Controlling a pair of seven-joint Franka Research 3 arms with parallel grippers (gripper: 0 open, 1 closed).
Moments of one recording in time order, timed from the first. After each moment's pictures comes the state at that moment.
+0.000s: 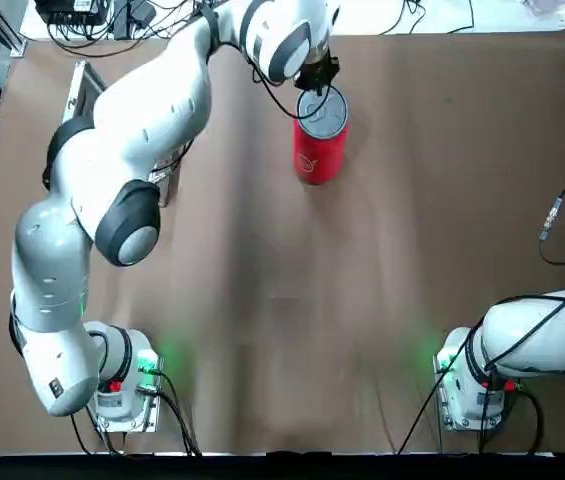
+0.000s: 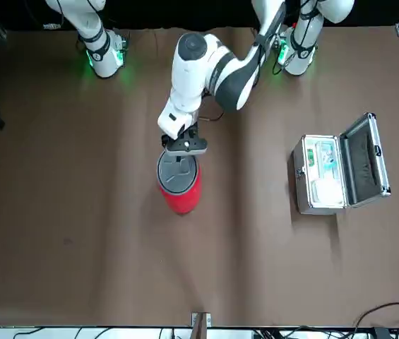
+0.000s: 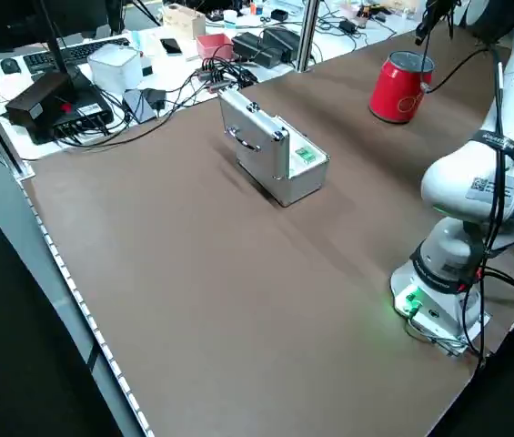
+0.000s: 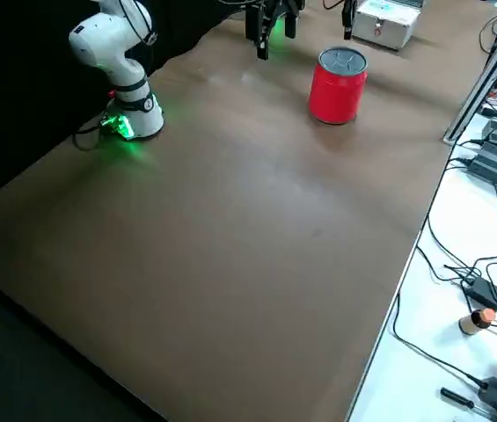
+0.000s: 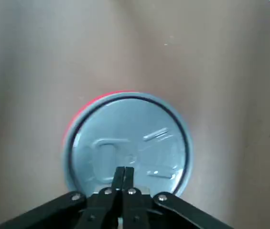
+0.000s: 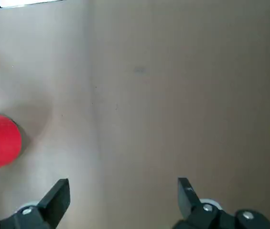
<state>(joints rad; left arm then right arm) -0.93 0.61 0.11 -1.23 -0.05 2.12 -0.99 -0.05 -0.03 -0.07 -1.54 0.03 1.58 -0.01</state>
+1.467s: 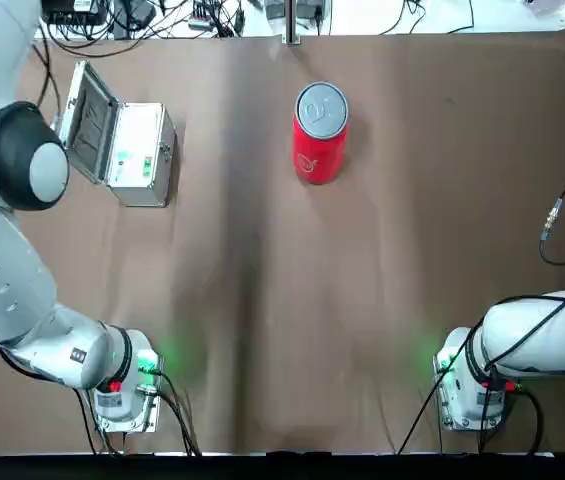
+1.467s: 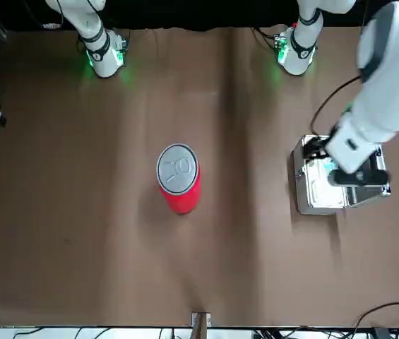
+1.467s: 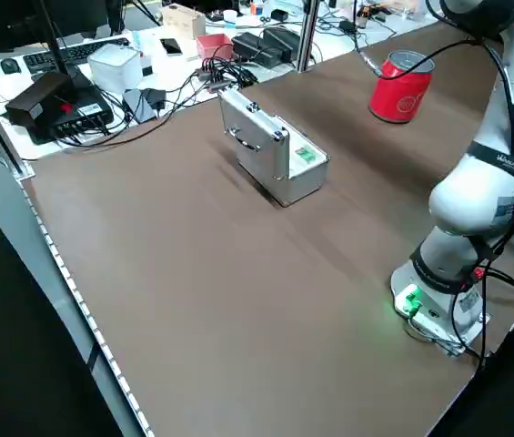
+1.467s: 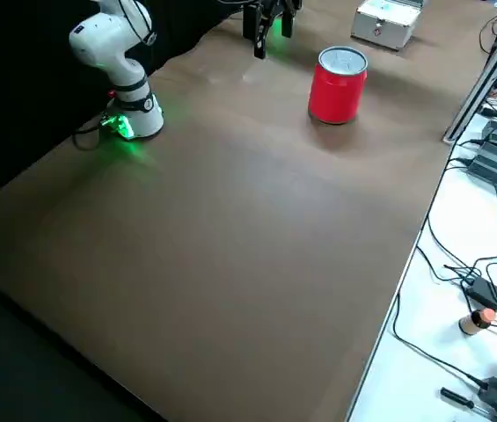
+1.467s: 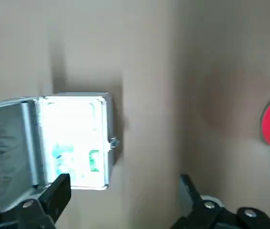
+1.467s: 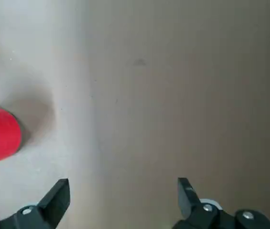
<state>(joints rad) -0.30 0.30 0.11 -1.23 -0.05 1.48 -0.17 -0.05 -0.03 -0.07 -1.54 0.02 1.55 -0.01</state>
